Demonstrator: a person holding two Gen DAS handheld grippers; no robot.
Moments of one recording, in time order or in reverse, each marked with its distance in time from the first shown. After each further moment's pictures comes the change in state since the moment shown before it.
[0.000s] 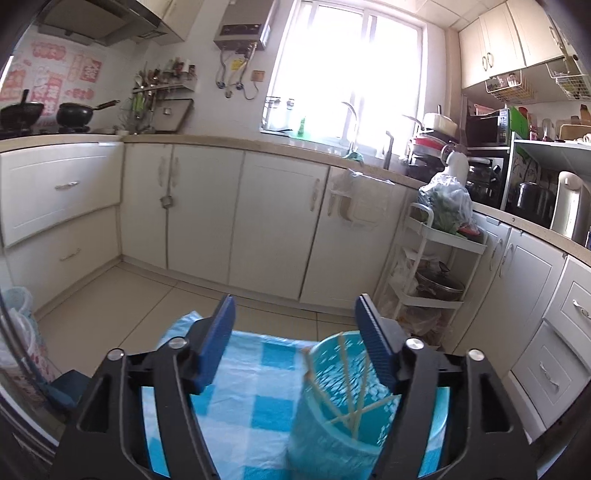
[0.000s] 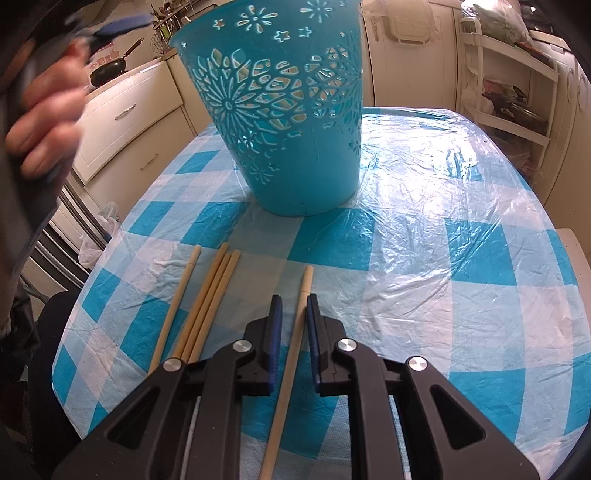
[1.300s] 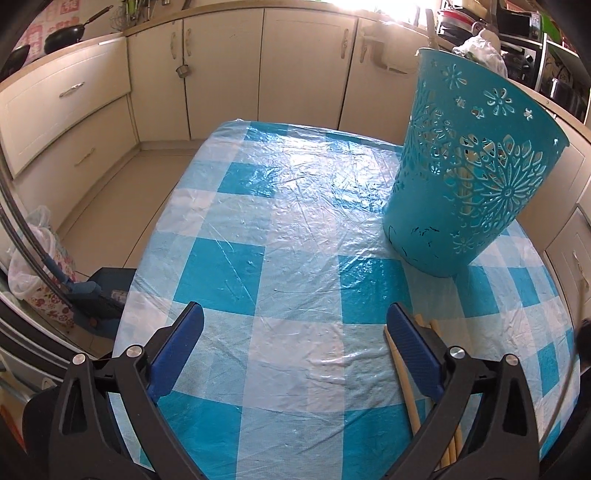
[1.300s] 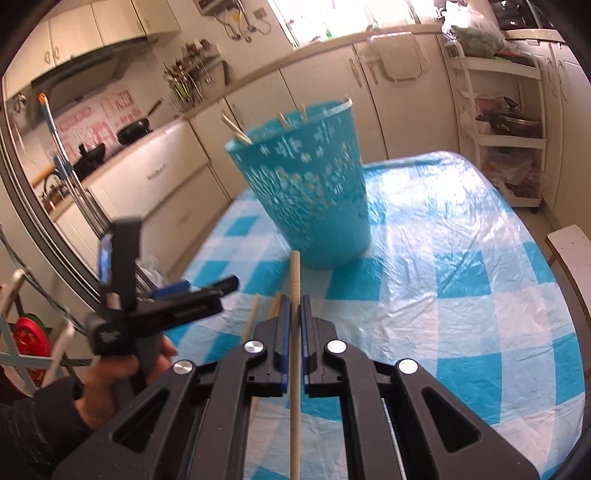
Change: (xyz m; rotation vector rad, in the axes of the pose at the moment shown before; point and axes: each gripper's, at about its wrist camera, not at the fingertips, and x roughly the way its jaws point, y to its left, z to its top) left arm 0.017 0.068 -0.144 0.060 0.525 0.079; right arm -0.082 0.004 0.003 0.092 -0.236 0.157
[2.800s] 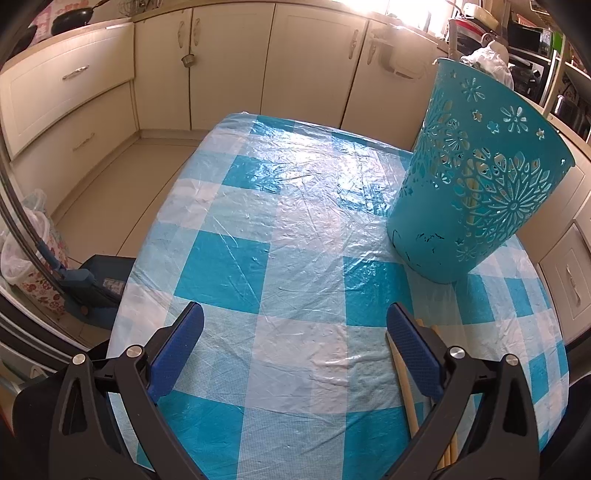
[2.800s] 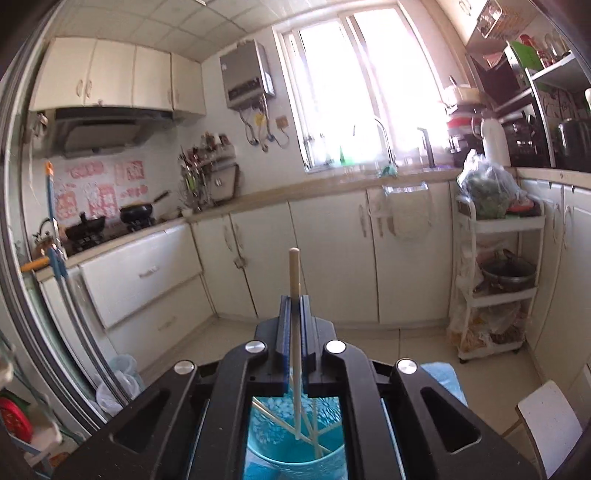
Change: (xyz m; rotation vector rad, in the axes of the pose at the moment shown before) left arm 0.004 0.009 0.000 -0.054 0.013 -0.031; right arm -0.005 0.029 0.166 -0.161 -0.358 -0.115
